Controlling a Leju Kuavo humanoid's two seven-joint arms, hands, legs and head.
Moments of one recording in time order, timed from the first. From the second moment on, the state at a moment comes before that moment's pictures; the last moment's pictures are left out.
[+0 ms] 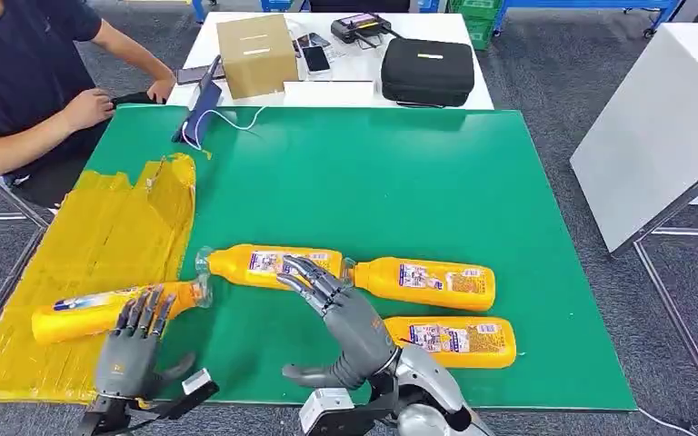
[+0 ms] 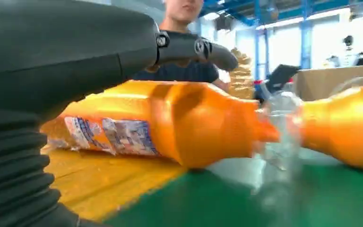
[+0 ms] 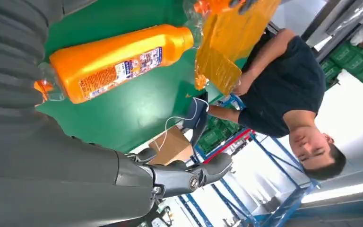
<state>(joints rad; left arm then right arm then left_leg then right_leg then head) 0.05 -0.03 0.21 -1.17 -1.43 0.71 -0.46 -0.11 -0.02 0.74 -1.60 0.60 -0.16 -0.25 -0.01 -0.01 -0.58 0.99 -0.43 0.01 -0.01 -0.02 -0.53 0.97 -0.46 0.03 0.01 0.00</state>
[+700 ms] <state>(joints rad) 0.04 -0.13 0.18 -1.47 -0.19 0.26 -0.67 -0.26 0.02 0.70 -1.39 0.71 -0.14 -0.06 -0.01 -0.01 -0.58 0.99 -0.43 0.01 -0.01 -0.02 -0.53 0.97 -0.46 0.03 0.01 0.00</state>
